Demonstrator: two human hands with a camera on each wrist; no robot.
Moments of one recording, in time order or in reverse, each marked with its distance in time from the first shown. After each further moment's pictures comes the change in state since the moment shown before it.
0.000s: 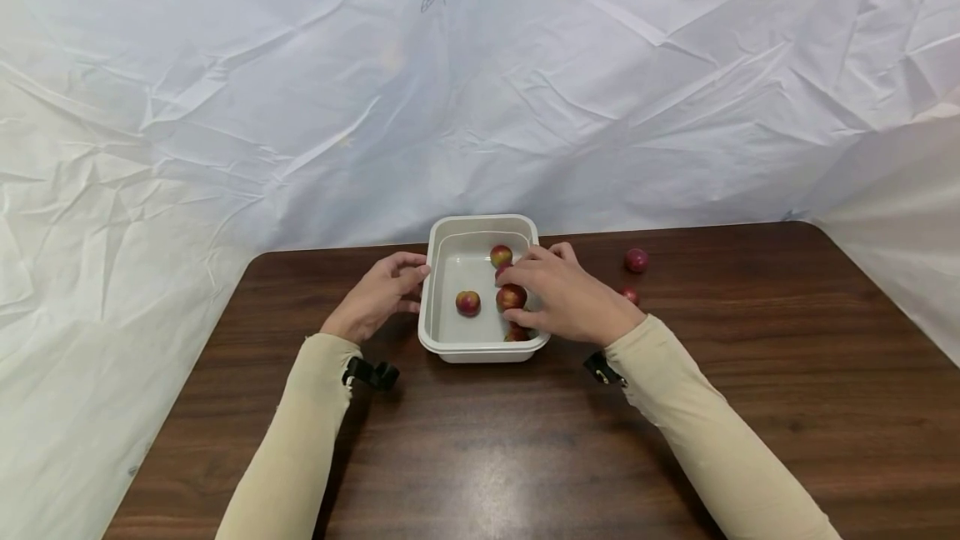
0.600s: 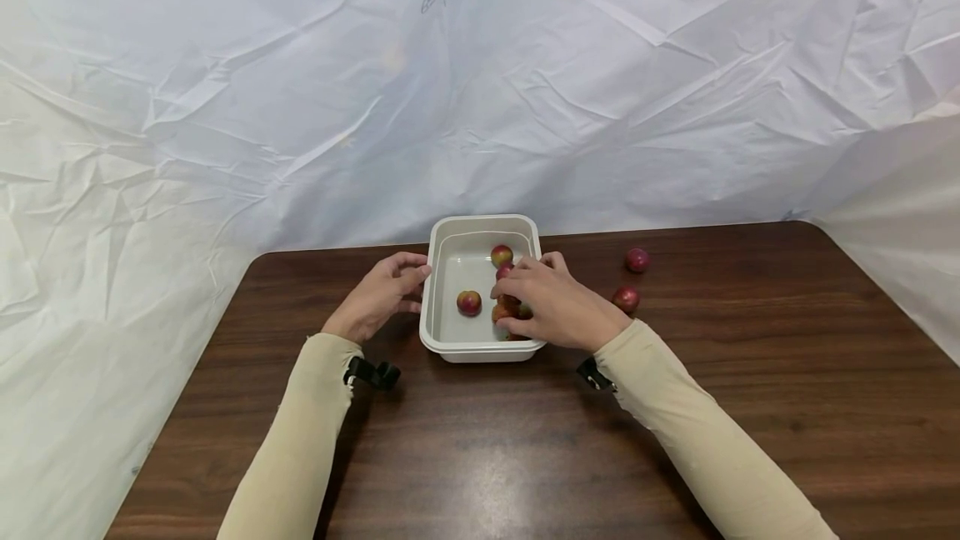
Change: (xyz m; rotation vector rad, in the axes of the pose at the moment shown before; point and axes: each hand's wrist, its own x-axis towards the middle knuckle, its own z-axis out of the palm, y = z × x) left_hand 0.001 -0.001 0.001 0.000 0.005 -0.002; right_hand 0.003 -0.005 0.014 -0.038 -0.008 -0.055
